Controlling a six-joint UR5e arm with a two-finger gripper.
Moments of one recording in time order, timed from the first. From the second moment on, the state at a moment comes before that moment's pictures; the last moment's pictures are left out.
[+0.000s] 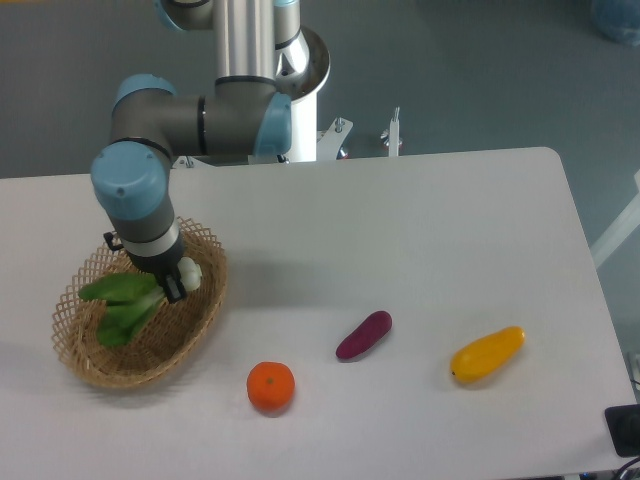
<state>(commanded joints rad) 1.95 -1.91 -1.81 -1.02 1.52 1.09</state>
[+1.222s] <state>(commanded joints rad) 2.27 -1.94 -1.55 -1.03 1.49 1.15</state>
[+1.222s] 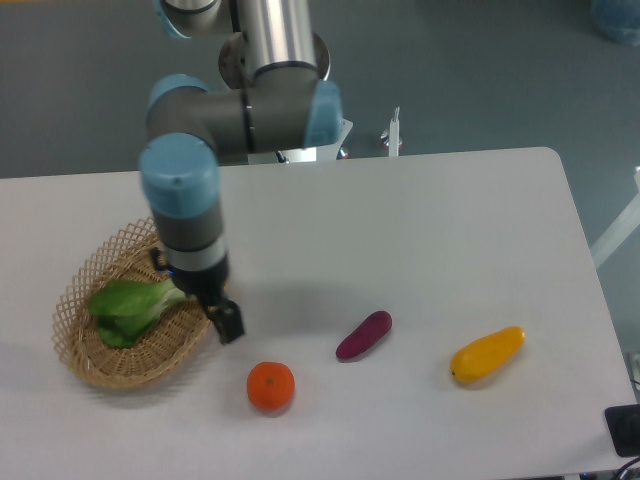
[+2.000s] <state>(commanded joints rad) 2.59 -2.09 -1.24 -1.31 1.54 1.45</state>
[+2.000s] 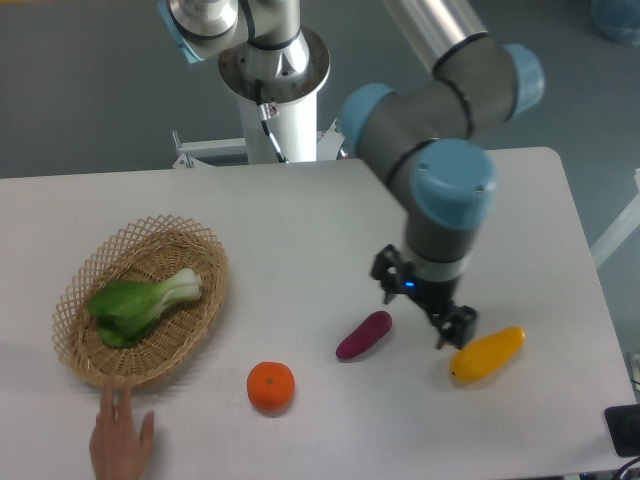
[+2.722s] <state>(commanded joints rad) 2.68 -2.24 -1.05 -1.31 1.61 1.58</state>
